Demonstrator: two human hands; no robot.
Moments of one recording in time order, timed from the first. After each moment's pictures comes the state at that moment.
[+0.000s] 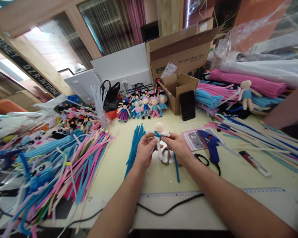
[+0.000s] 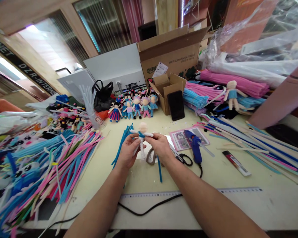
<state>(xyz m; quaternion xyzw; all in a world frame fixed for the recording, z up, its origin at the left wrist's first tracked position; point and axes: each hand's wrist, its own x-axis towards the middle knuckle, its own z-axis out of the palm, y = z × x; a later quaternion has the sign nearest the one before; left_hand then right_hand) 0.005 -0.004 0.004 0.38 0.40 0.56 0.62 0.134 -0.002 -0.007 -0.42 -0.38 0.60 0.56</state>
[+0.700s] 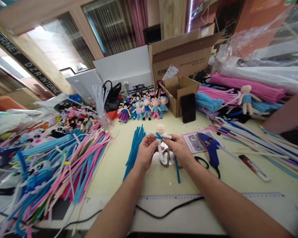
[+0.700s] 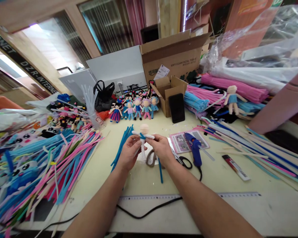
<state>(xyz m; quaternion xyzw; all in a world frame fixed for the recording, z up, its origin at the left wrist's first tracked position) 0.006 -0.005 0.004 0.40 0.38 0.56 0.62 0.137 -0.001 -0.003 -0.42 -0.39 0.59 0.57</state>
